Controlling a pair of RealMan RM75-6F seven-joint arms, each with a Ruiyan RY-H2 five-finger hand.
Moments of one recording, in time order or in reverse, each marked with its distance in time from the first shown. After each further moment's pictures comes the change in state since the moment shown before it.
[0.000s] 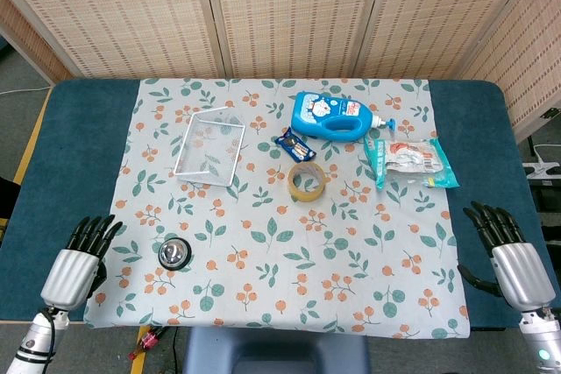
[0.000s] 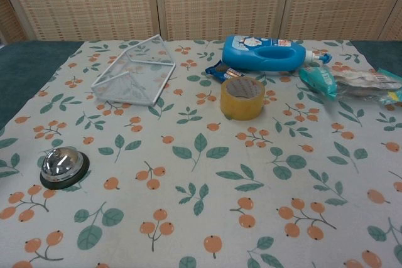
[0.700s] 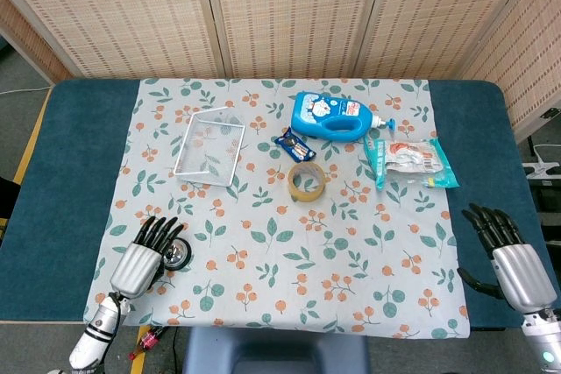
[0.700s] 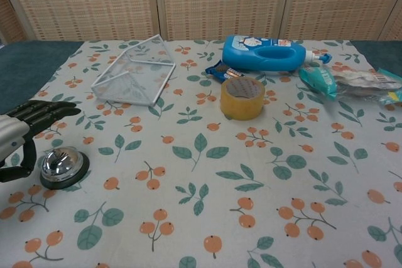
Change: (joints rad) left arm -0.104 -0.313 -0.012 0.247 0.024 -0.114 0.003; right arm 0.002 0.019 -0.013 0.004 -0.020 0.000 0.048
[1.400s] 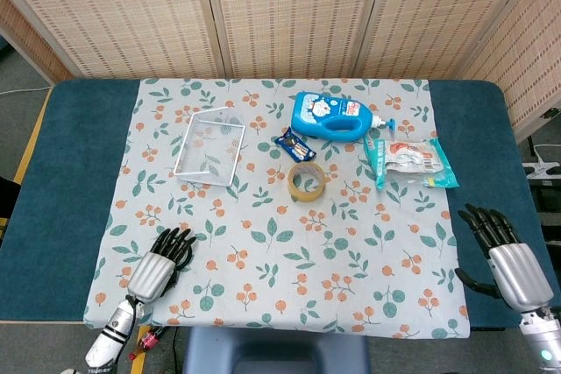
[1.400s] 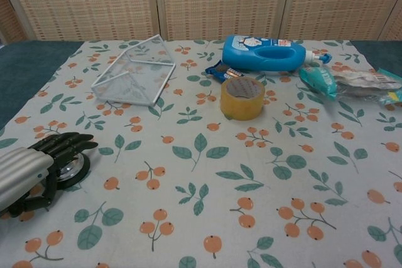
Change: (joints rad) left arm 0.000 -0.158 0.060 0.249 -0.019 -0.063 -0.148; right arm 0.011 0.005 -0.005 -0.004 -0.001 -0.021 0.004
